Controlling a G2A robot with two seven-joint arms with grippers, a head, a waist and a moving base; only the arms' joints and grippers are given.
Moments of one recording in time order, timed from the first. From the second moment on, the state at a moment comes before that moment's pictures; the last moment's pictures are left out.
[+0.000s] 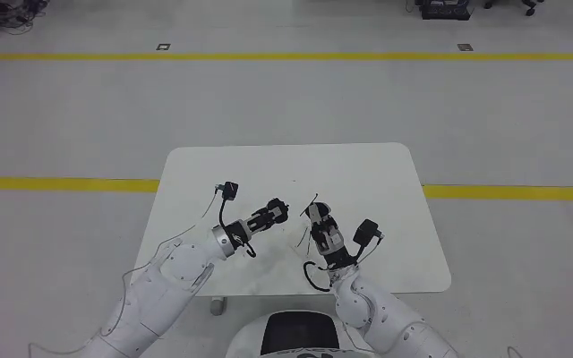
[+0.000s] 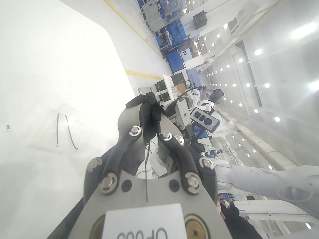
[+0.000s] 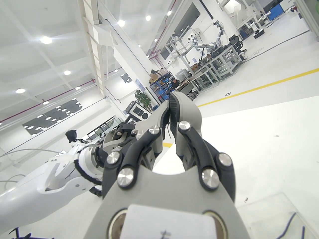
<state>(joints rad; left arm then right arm) 1.44 -1.04 -1.02 -1.59 -0.08 -0.34 -0.41 -1.47 -1.24 0.73 -1.37 -0.68 -0.34 -0.82</state>
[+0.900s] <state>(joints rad) 1.44 -1.04 -1.02 -1.59 -0.08 -0.34 -0.41 -1.25 -1.17 0.38 -1.35 -0.37 -0.34 -1.11</state>
